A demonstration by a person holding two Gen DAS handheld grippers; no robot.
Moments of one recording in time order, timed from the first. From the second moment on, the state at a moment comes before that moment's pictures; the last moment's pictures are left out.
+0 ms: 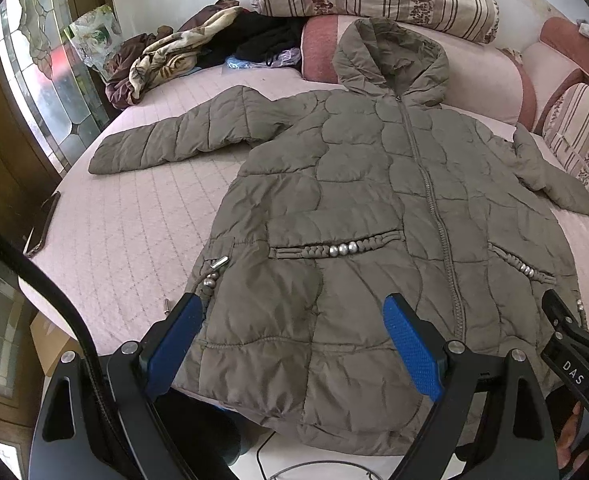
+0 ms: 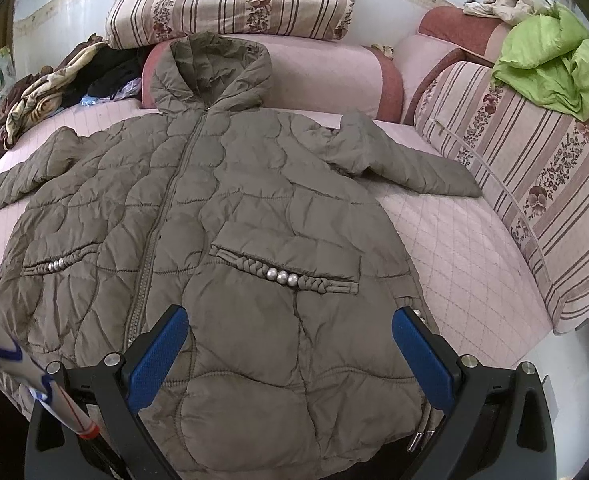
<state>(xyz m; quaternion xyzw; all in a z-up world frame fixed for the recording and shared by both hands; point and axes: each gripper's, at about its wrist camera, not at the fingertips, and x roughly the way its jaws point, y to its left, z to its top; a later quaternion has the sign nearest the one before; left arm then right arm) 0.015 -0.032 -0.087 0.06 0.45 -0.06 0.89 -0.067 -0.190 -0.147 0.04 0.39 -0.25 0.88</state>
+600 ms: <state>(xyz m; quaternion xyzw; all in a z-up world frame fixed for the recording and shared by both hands) 0.030 -0.014 -0.093 0.05 0.45 -0.04 0.89 -0.061 -0.183 -0.151 0.02 0.41 -0.25 0.88</state>
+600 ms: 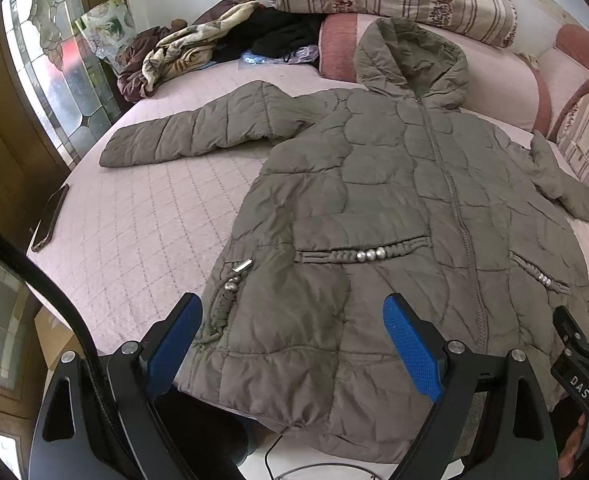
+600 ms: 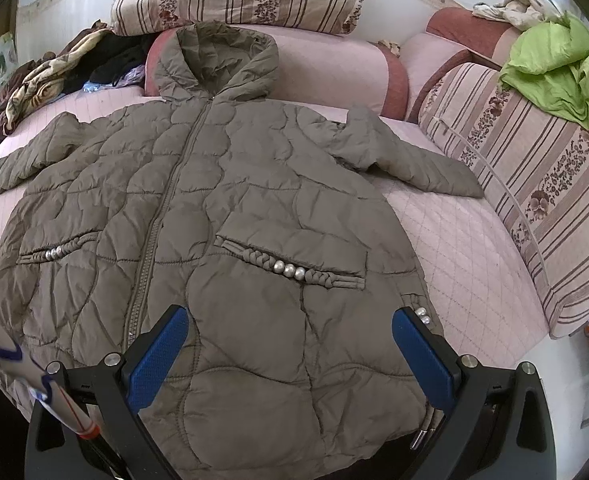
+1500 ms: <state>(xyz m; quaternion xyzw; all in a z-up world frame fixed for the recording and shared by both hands) 0.065 0.070 -0.104 -0.01 0.46 0.03 0.89 -0.030 -0.127 -0.148 -0.04 0.42 -0.21 0.88</state>
